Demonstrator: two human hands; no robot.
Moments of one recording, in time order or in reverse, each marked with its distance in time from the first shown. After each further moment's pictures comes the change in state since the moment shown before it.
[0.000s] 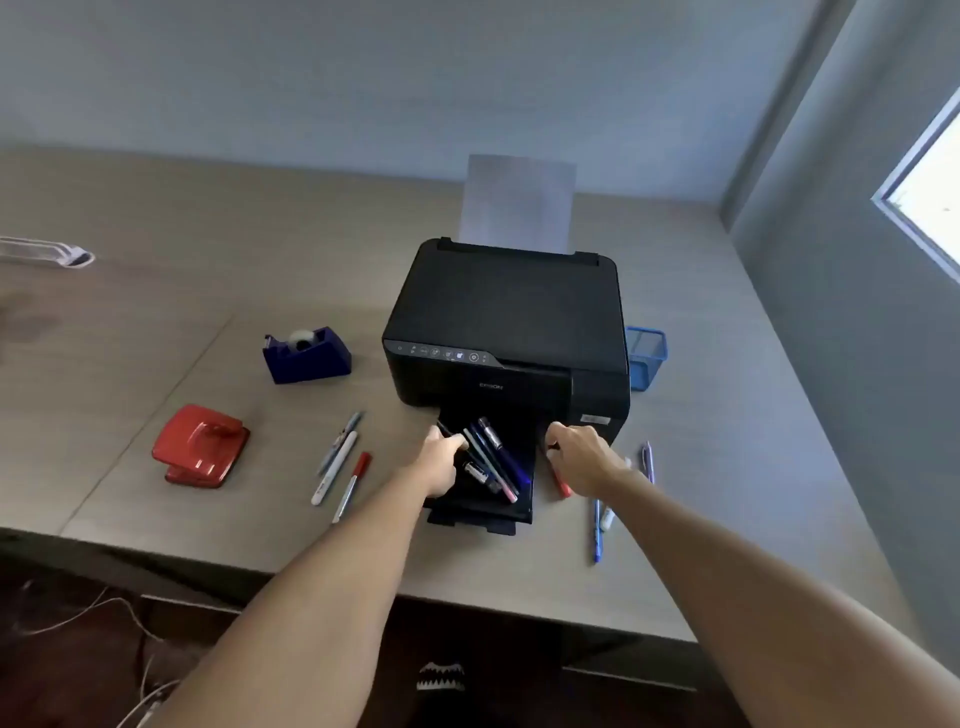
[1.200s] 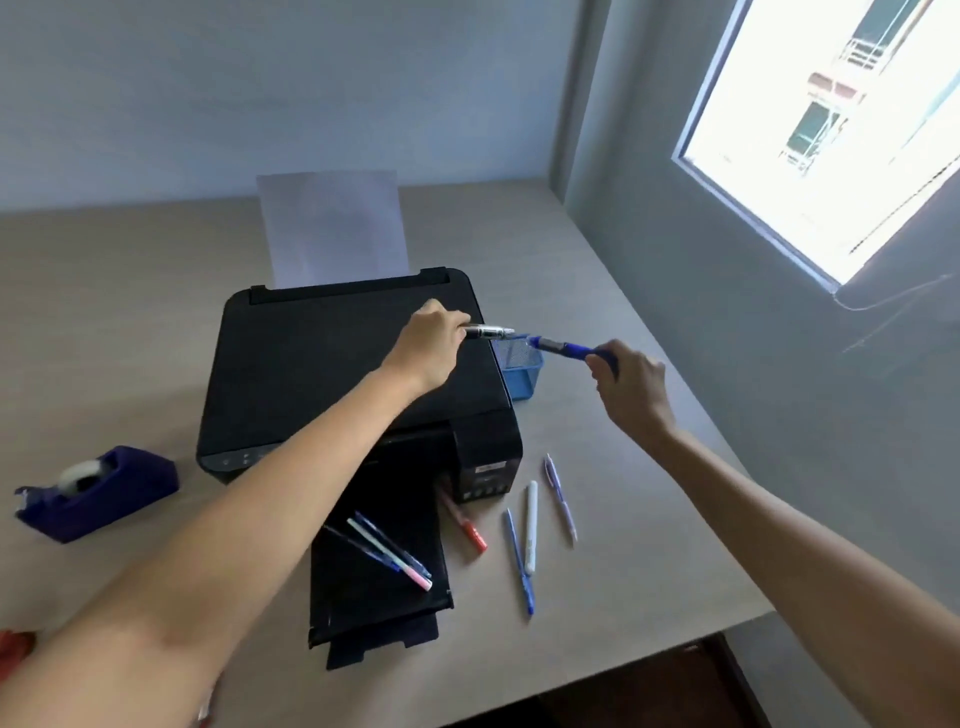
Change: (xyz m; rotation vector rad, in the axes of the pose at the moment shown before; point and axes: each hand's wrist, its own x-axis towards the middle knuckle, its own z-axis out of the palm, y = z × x) left_hand 0.129 0.213 -0.085 0.108 0.221 0.641; right_hand 0.012 0.125 -0.124 0.312 0.729 0.426
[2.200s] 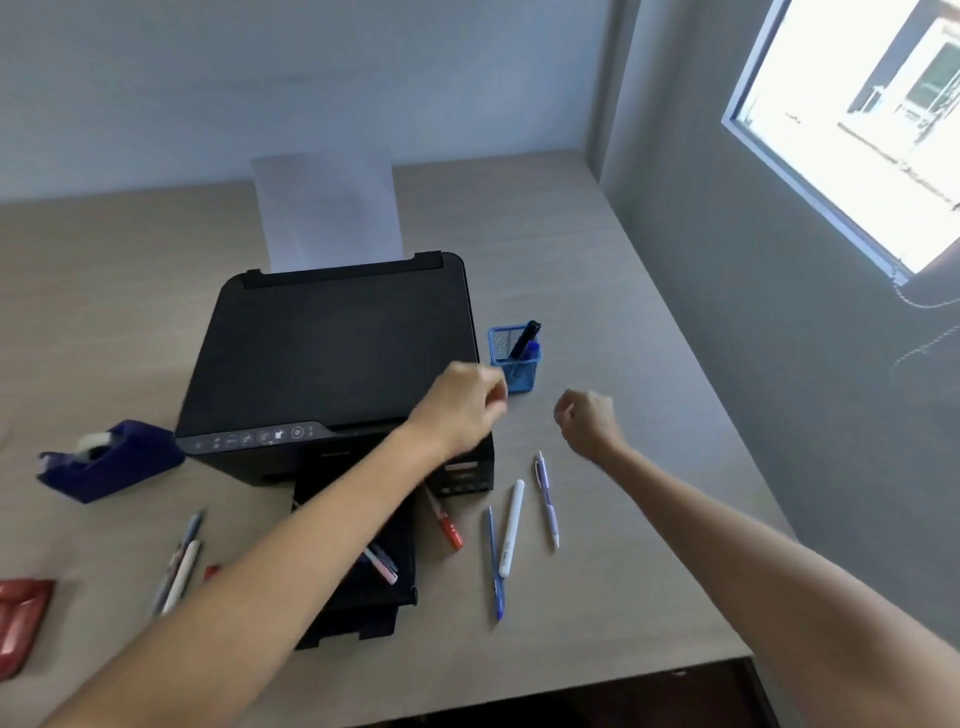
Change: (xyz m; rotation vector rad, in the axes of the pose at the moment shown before) left_hand -0.029 0.063 0.067 0.050 -0.158 -0.038; right_hand 0.025 0.076 0.070 -0.039 -0.410 0.100
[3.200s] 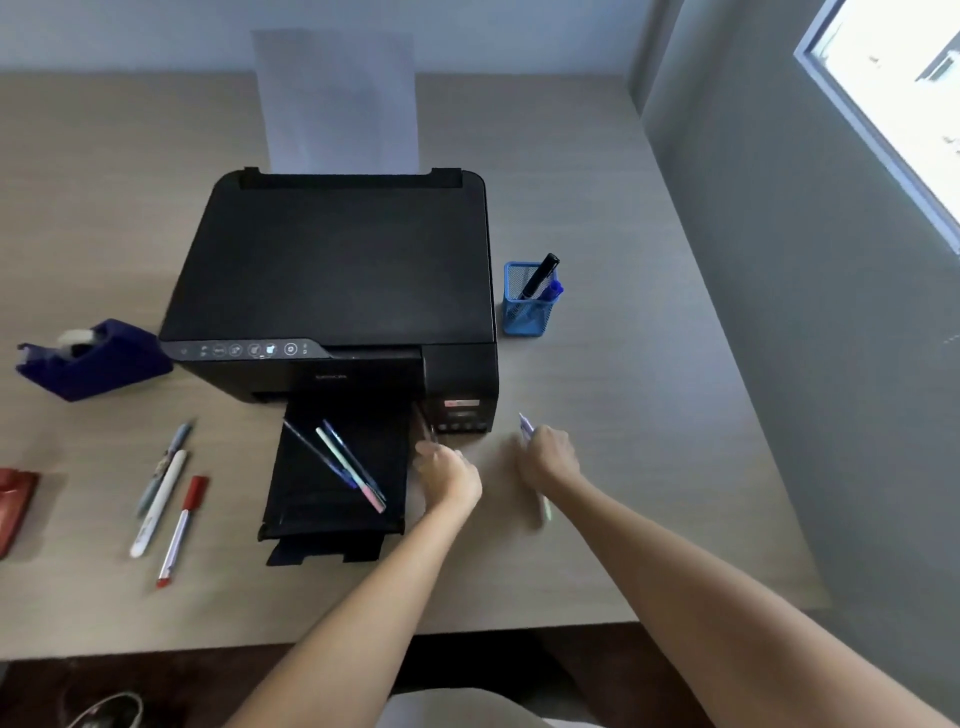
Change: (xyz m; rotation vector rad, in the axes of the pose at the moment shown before) left_hand -0.069 -0.022 0.152 -0.423 0.098 -1.115; right_hand -0.061 0.020 0.098 -0.148 -0.284 0.307
